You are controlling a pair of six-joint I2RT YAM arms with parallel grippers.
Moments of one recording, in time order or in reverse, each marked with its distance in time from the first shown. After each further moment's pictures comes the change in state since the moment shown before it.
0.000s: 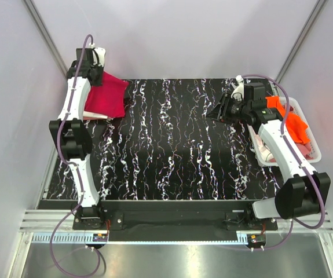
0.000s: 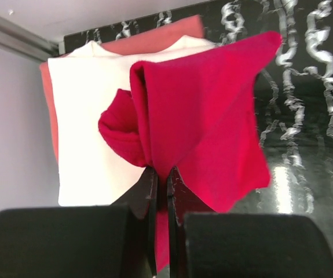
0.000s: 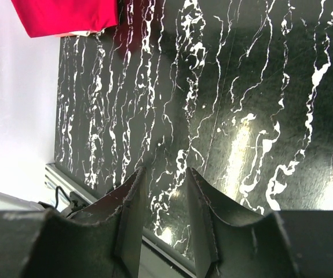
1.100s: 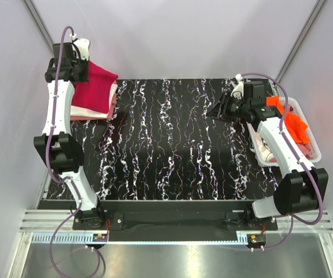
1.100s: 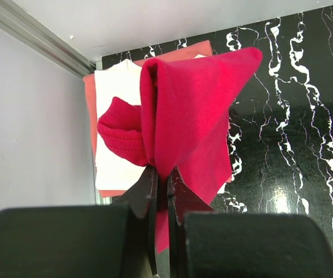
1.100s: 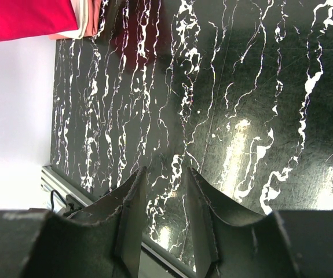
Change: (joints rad) left arm 0.078 -0.234 -0.094 -0.013 0.112 0.037; right arm -0.011 0.042 0.024 0.006 0.000 -0.018
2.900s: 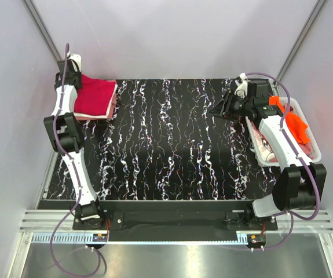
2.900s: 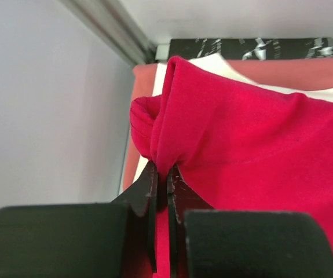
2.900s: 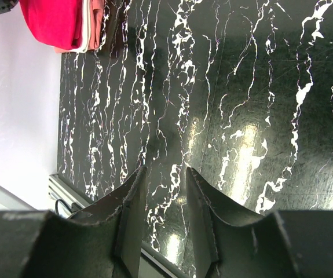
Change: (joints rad) left arm 0.124 0.447 0.104 0.369 -0.161 -0.016; right arm -0.055 0.036 -0.008 0.058 -0.047 0.015
